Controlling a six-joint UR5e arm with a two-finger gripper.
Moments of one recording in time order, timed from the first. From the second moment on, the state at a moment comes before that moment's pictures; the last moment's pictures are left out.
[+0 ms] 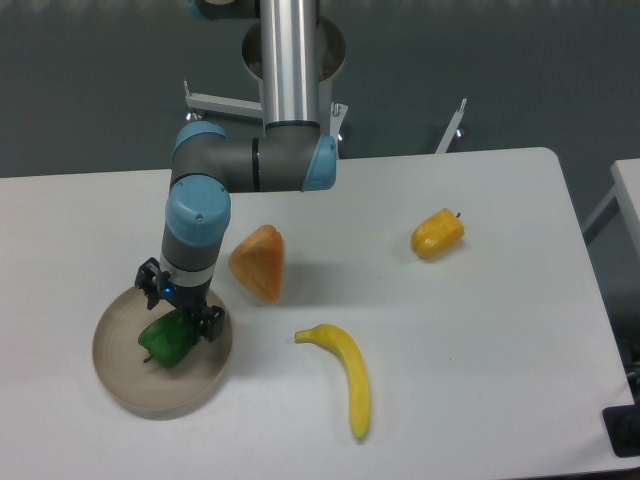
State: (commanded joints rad) arm 1.88 -2.11 -1.54 -0.91 1.29 0.62
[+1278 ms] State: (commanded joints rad) arm 1.97 -2.05 -1.51 -0.93 1.36 0.82
